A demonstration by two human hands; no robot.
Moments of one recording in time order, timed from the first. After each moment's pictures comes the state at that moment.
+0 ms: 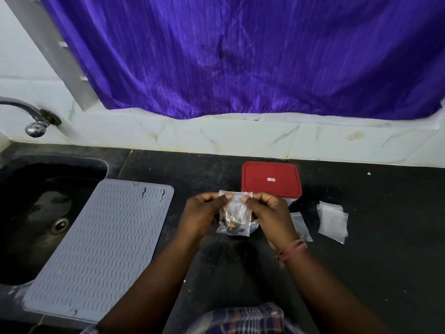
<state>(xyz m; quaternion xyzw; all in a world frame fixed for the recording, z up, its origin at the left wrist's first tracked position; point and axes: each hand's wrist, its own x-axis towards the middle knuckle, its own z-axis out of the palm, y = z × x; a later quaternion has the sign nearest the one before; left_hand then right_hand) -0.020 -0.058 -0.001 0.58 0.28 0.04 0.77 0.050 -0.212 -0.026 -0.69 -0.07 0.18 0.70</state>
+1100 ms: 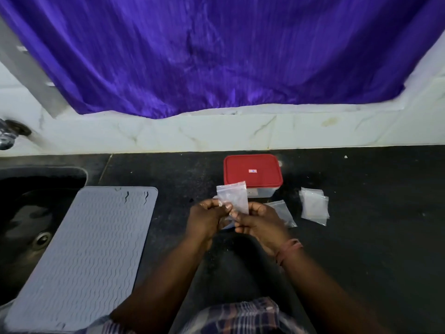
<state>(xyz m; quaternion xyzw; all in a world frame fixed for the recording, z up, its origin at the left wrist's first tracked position) -0.008 -0.100 -0.044 0.55 0.32 0.00 0.77 0.032 -0.250 -0.042 -0.62 0.02 0.32 0.72</state>
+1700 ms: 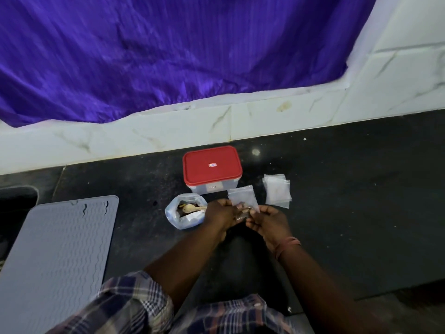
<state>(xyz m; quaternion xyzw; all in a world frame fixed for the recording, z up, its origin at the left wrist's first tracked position) 0.051 -0.215 -0.081 0.56 0.33 -0.14 0.74 0.053 -0.350 -0.098 -0.56 0.26 0.19 0.77</state>
